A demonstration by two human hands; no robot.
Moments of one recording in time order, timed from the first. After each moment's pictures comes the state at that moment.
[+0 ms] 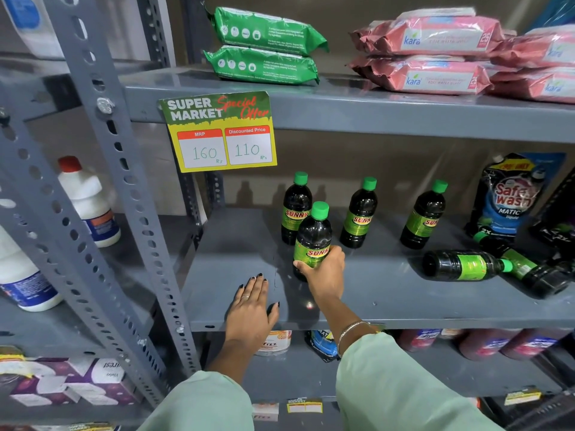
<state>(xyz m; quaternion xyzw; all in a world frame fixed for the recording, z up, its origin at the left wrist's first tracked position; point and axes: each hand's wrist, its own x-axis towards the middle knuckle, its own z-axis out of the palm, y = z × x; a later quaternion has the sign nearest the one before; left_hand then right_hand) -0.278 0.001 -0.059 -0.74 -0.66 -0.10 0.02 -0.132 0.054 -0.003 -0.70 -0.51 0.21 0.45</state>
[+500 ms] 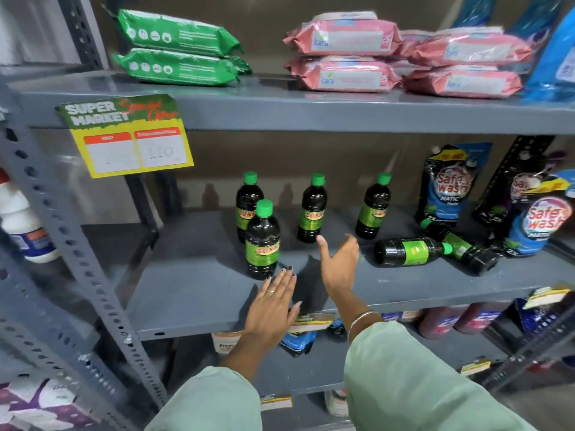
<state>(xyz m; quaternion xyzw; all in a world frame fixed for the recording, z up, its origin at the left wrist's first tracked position) -0.166 -0.009 -0.031 -0.85 -0.52 -0.11 0.04 -0.024 0.040 0.014 -0.70 -0.44 0.16 0.54</state>
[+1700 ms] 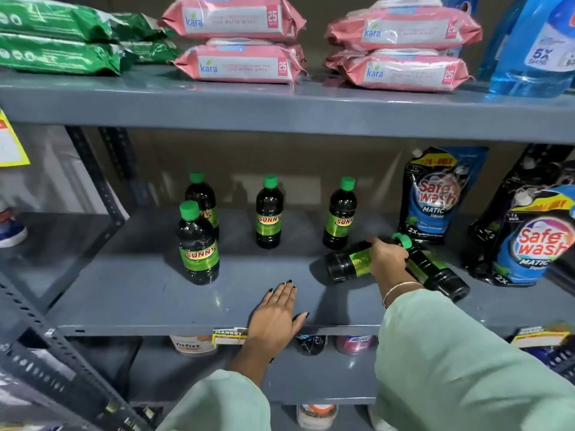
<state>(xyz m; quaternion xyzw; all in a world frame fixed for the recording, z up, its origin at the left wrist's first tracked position) -0.013 0.016 -0.051 -0.81 -0.58 -0.06 0.02 0.208 0.121 0.018 -0.75 -0.19 0.38 0.50</state>
